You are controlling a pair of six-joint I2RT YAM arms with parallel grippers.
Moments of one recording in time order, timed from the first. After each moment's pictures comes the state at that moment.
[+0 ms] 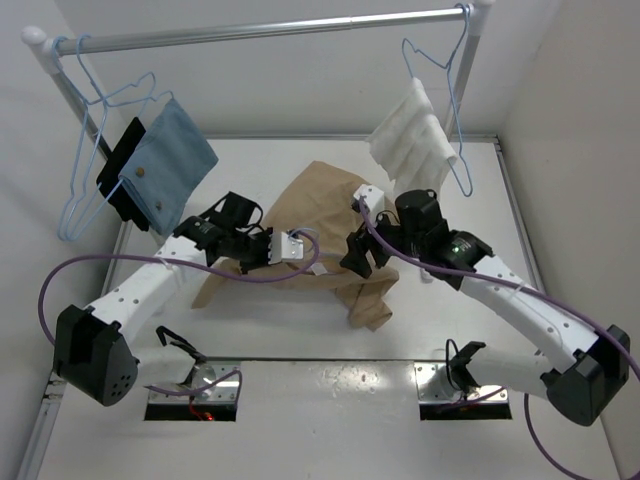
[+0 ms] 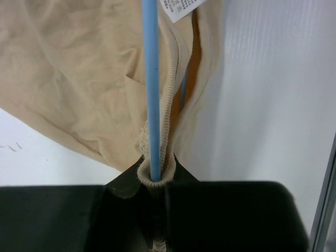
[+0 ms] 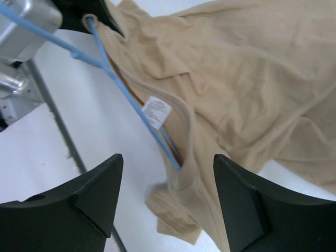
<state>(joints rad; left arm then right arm) -0.46 1.24 1.00 -0.77 0.43 1.01 0.64 1.13 0.95 -0.39 -0.32 -0.08</state>
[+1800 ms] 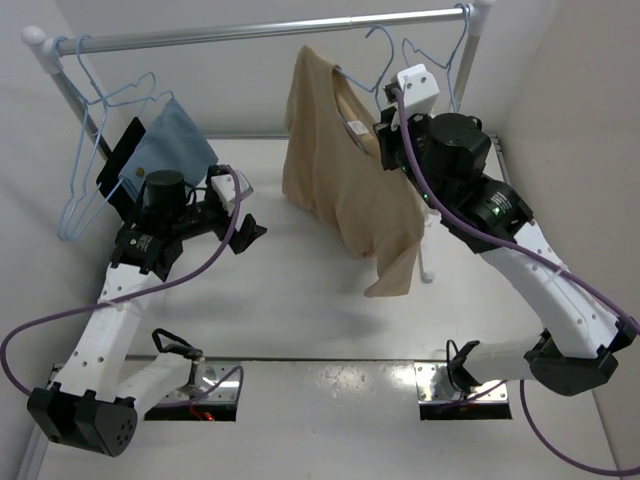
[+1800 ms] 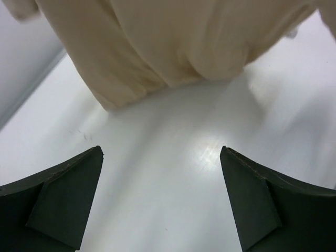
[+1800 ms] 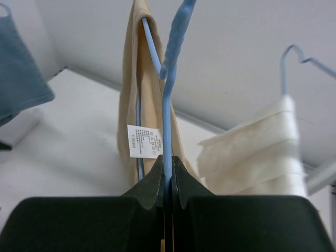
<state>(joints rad) -0.18 0.98 1.09 -0.51 0.64 0.47 0.74 1.31 1.67 -0.44 0.36 -0.10</state>
